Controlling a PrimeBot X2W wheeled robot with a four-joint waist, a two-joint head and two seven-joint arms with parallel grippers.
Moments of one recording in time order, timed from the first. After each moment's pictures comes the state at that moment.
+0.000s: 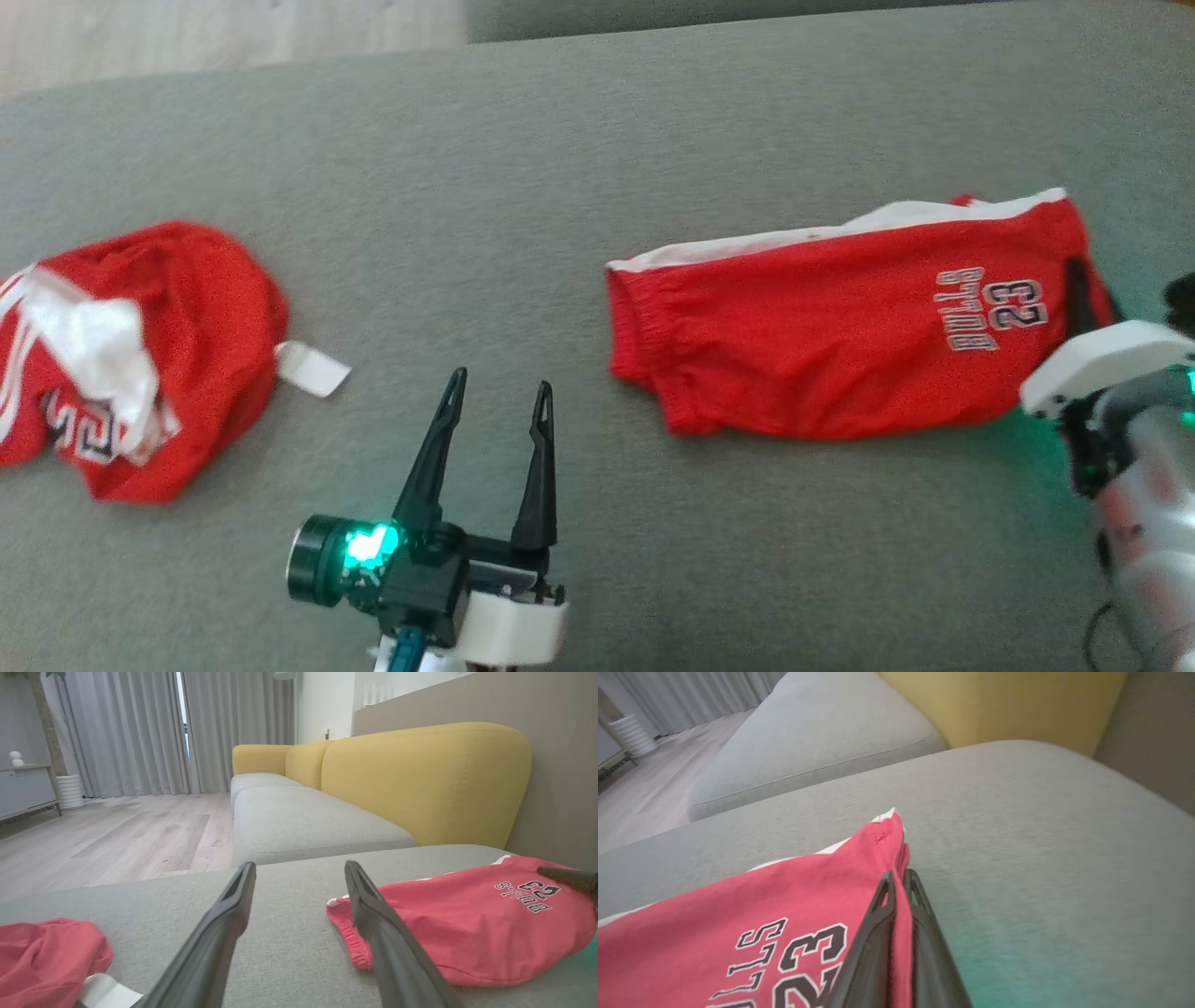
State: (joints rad) left arm -0.06 0.05 -0.49 0.03 -0.10 0.25 -0.26; right arm -0.62 -0.25 0.02 1.06 0.37 0.13 -0.22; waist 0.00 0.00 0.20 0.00
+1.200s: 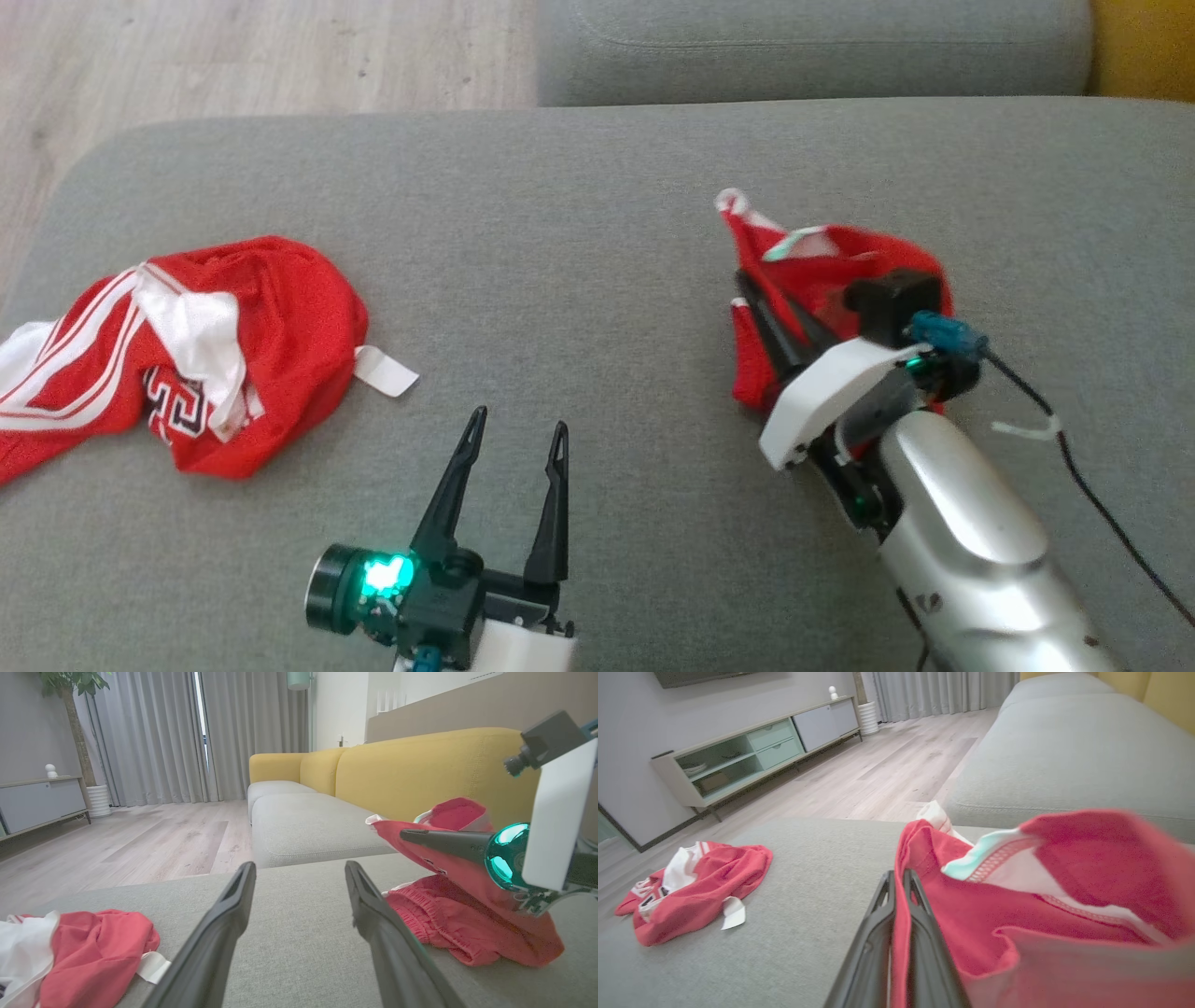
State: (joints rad) left arm -0.02 0.05 -0.51 0.08 -0.10 0.23 -0.26; right arm -0.48 -0.08 0.41 0.56 0.37 0.13 -0.01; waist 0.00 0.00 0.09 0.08
